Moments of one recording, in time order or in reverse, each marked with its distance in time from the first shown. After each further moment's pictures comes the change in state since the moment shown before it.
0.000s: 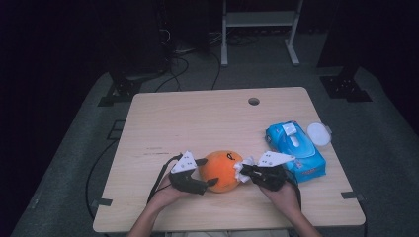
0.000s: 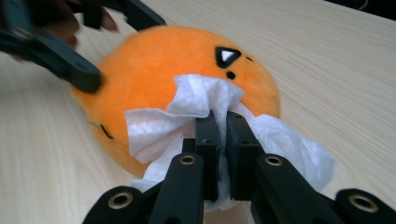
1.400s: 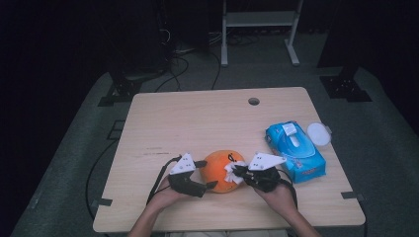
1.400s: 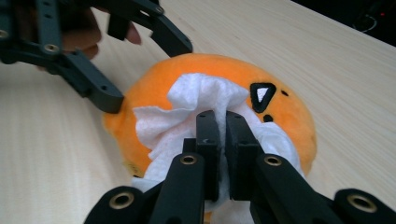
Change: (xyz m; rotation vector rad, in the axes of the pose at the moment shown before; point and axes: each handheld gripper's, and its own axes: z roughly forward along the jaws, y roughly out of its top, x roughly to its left) left arm -0.004 -0.004 -0.004 0.003 -0.032 -0.007; right arm 0.019 0.014 0.004 0.003 0.018 -0.098
